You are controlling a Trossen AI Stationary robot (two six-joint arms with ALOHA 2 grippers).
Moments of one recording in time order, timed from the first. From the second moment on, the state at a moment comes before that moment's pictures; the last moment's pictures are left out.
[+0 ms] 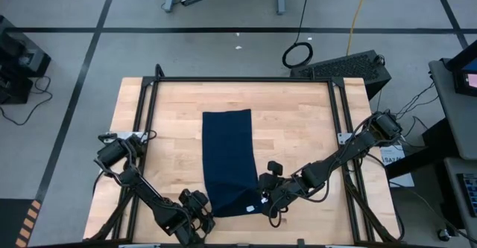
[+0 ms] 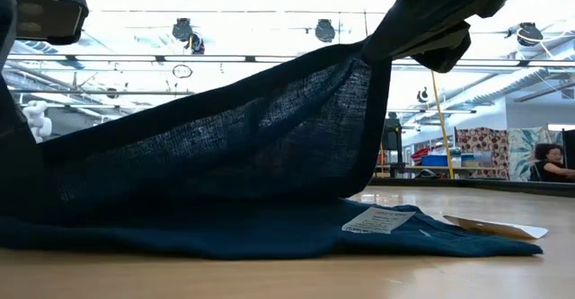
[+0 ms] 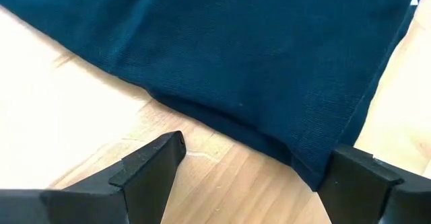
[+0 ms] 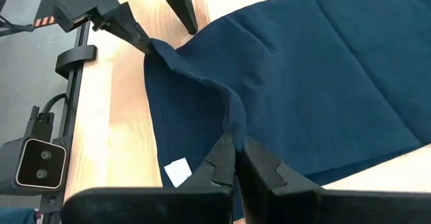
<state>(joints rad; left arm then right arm) -0.85 2.05 1.21 -0.54 -0.61 -1.63 0.55 1.70 1.07 -0.18 0.39 0.67</state>
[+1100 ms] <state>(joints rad) -0.89 2.01 1.37 -0.55 -0.44 -1.57 0.63 1.70 1.07 -0.26 0.23 0.75</state>
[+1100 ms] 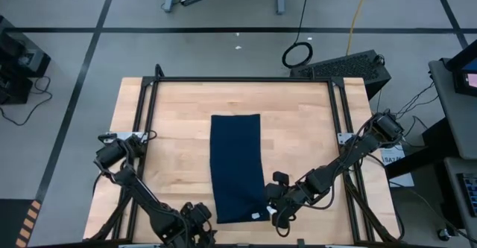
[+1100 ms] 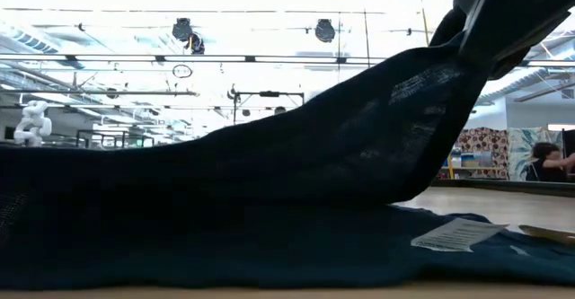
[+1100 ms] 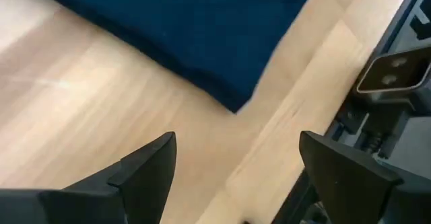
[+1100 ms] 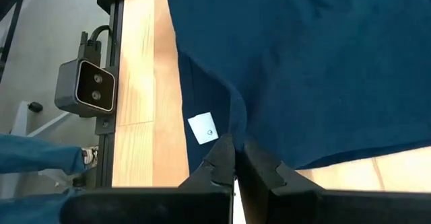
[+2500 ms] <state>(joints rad) -0.70 1.96 1.36 -0.54 -0.38 -1.29 0.77 1.77 1.05 -0.31 0.33 1.32</state>
